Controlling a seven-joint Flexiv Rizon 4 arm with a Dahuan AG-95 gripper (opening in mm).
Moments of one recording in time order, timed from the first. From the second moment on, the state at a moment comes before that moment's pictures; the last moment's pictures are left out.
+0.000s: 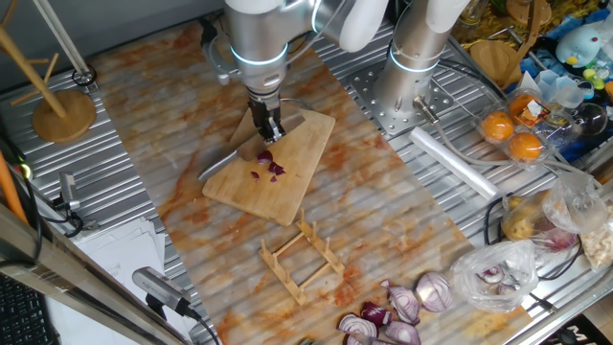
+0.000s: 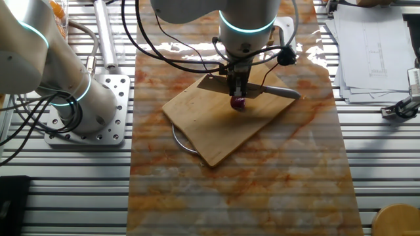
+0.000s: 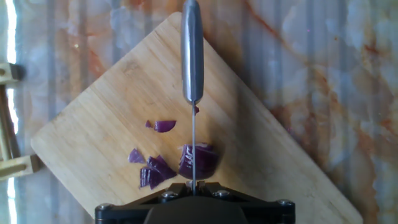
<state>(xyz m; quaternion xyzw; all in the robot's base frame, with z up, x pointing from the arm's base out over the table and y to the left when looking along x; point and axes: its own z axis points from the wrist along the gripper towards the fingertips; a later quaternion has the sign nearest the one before) 0.424 0.018 0.090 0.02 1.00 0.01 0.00</state>
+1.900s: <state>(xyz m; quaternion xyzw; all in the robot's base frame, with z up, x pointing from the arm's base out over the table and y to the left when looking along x) 0.421 0.021 0.077 0.01 1.00 0.02 0.01</state>
